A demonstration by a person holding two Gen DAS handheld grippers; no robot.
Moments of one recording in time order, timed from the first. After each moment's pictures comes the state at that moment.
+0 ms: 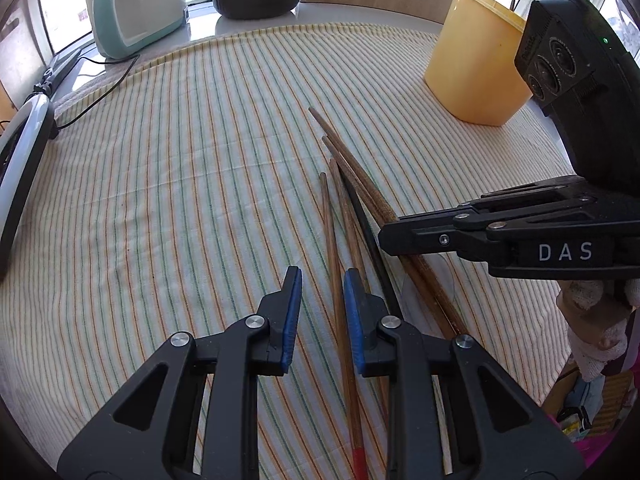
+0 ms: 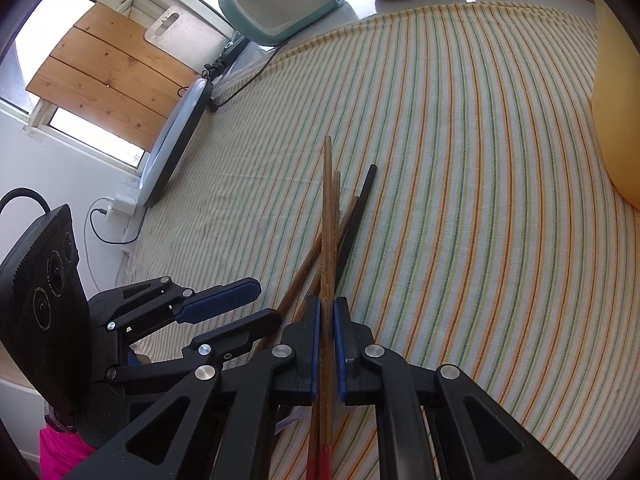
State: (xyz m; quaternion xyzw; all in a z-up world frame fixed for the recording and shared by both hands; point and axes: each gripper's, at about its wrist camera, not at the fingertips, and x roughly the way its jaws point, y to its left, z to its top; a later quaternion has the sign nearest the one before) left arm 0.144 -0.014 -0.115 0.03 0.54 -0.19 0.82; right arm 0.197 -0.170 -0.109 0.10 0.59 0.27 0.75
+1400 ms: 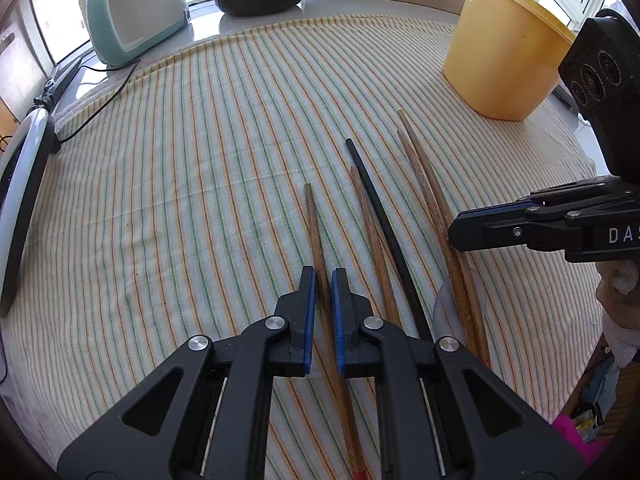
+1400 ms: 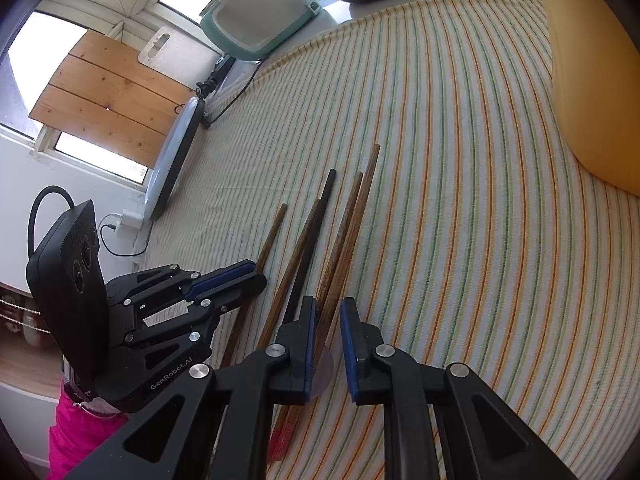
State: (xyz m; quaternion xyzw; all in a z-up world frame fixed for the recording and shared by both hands) left arm 0.153 -0.013 -0.119 0.06 0.54 -0.18 0.82; right arm 0.196 -0.208 -0.107 0.14 0.59 0.27 0.75
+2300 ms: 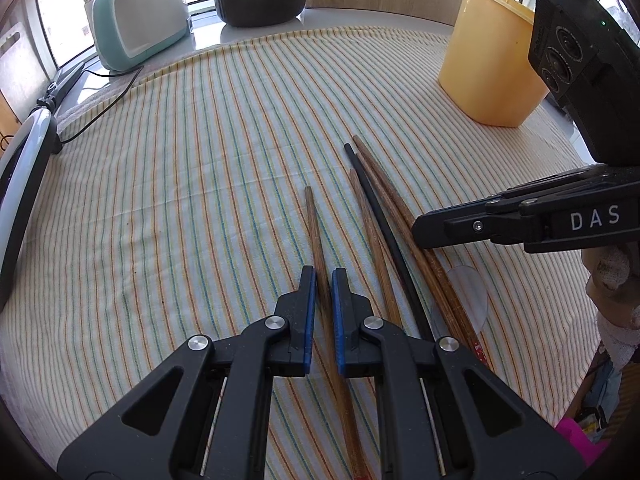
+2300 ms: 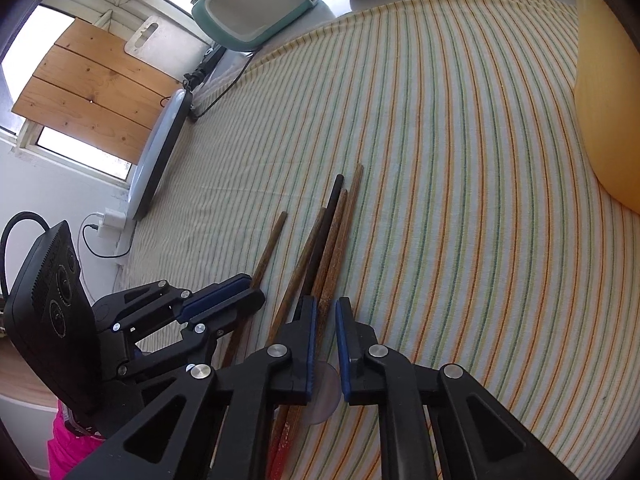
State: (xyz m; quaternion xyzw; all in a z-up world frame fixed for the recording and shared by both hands) left arm 0.143 -0.009 -0.119 0.05 0.52 -0.18 0.83; right arm 0.209 -0.185 -0.111 0.12 0.61 0.25 0.75
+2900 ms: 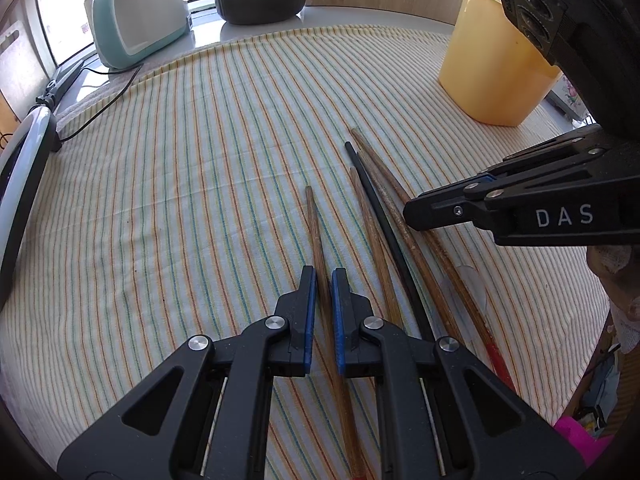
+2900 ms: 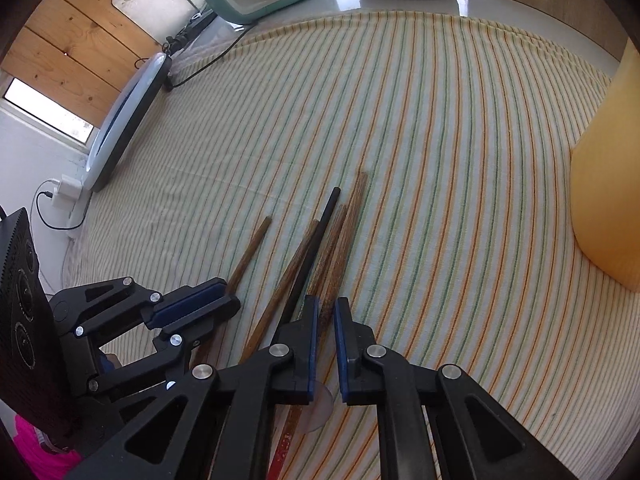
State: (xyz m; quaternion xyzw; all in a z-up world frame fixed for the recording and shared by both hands) left arm 0.143 -0.009 -0.120 0.05 0.52 -0.18 0.83; right arm 0.223 -0.153 -0.100 0.00 0.63 0.20 0.75
